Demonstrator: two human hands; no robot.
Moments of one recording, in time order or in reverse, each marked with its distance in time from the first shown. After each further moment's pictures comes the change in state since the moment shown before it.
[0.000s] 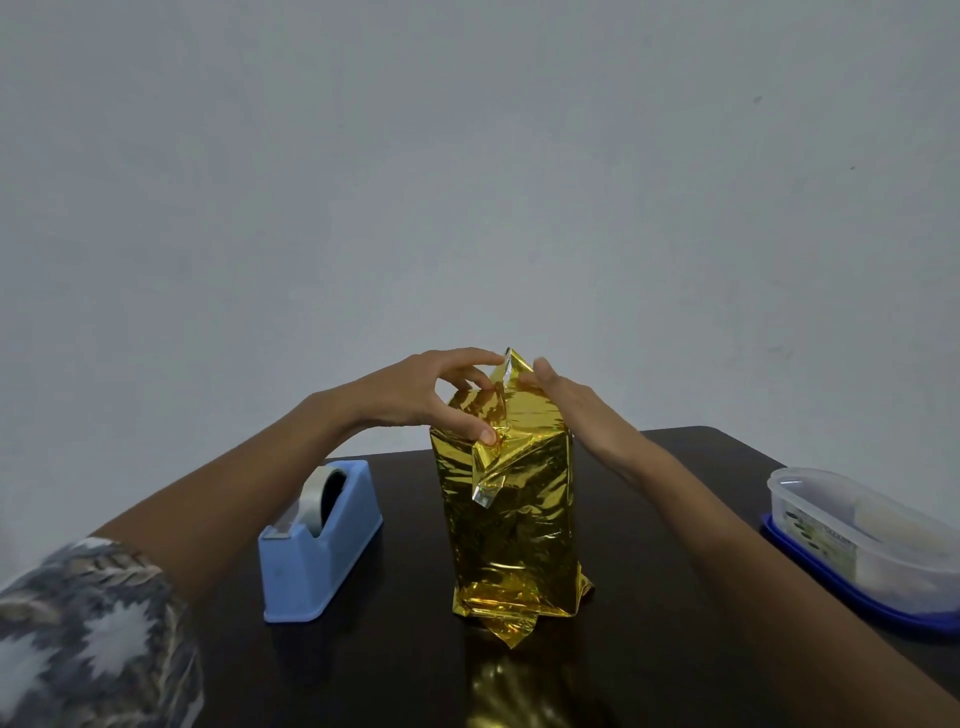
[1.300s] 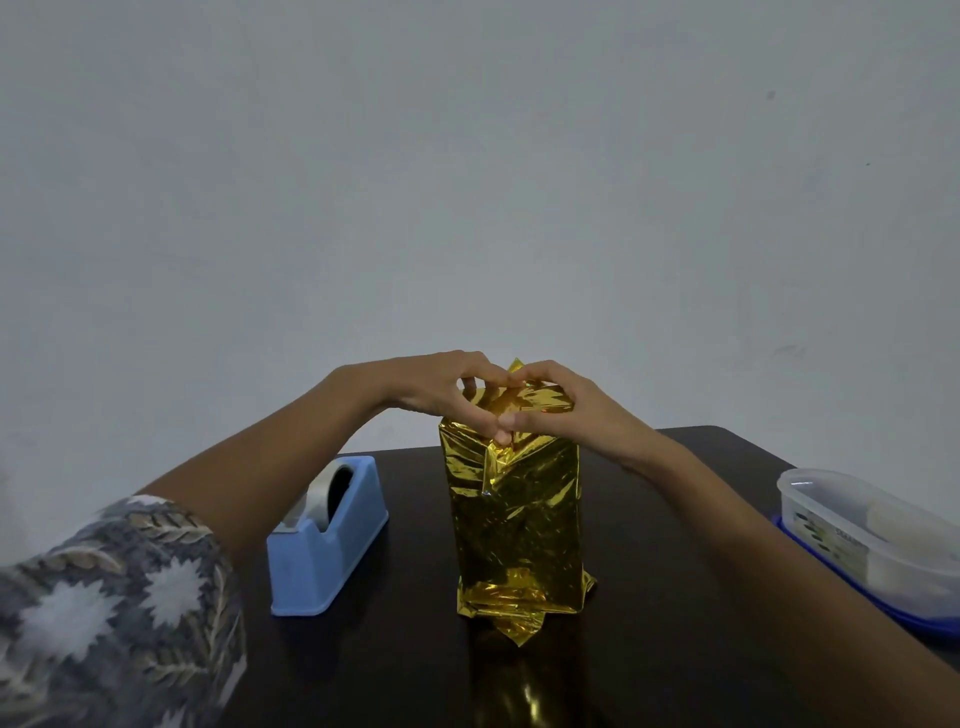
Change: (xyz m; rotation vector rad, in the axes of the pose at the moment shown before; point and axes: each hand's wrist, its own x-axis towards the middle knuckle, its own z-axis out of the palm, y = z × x) left_hand 0.014 0.015 -0.005 0.250 -0.207 -0.035; right_hand -0.007 -0.012 -0.002 0.005 -0.085 -0.111
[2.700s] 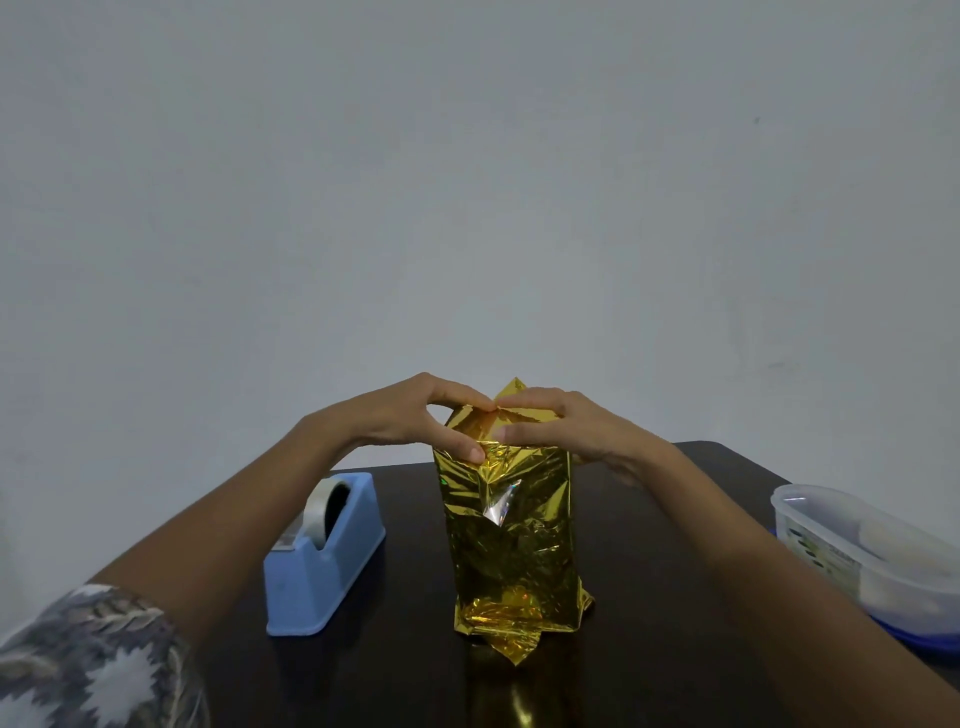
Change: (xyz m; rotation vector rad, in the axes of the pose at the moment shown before) left_hand -0.021 -0.016 0.011 -0.283 0.144 0.028; right_hand 0.004 -0.007 -0.005 0.047 -0.122 0.124
